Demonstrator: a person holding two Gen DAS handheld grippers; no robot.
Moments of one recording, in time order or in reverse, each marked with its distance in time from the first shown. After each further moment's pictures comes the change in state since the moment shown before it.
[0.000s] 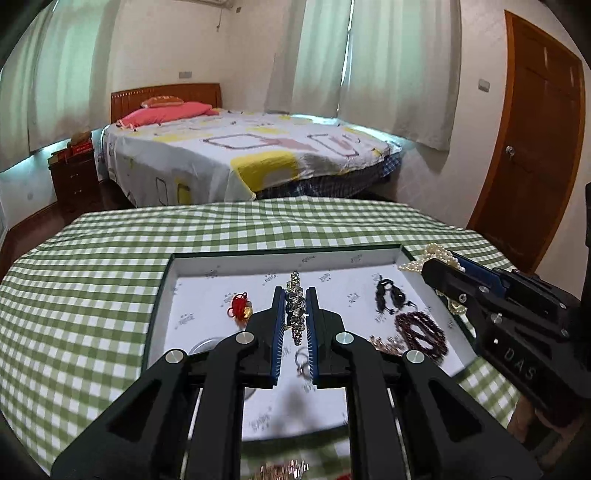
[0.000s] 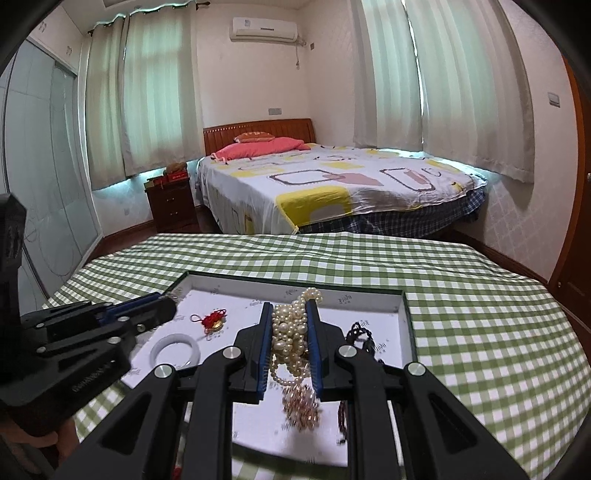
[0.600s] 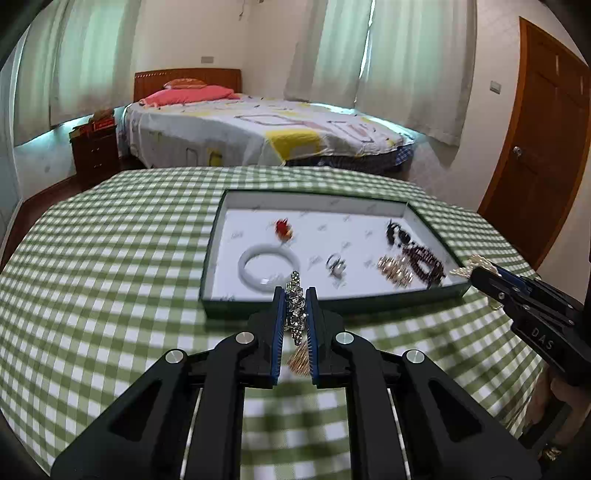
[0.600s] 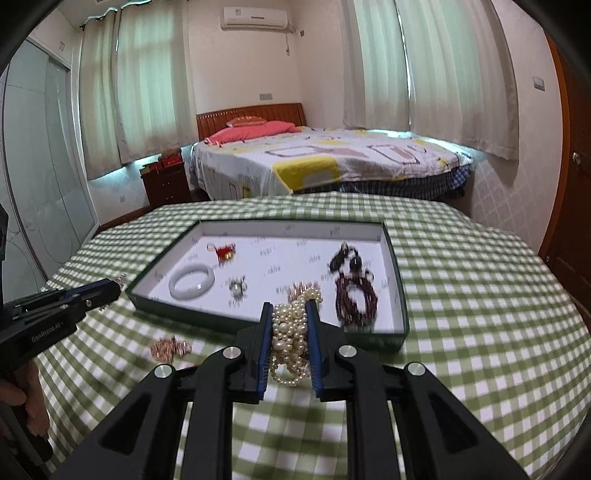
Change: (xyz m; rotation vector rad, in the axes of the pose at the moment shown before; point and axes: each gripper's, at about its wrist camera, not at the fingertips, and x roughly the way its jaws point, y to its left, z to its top) left arm -0.093 0.026 -0.073 -0.055 0.022 0.032; right arm -0.071 0.011 -0.064 0.028 0.049 -0.031
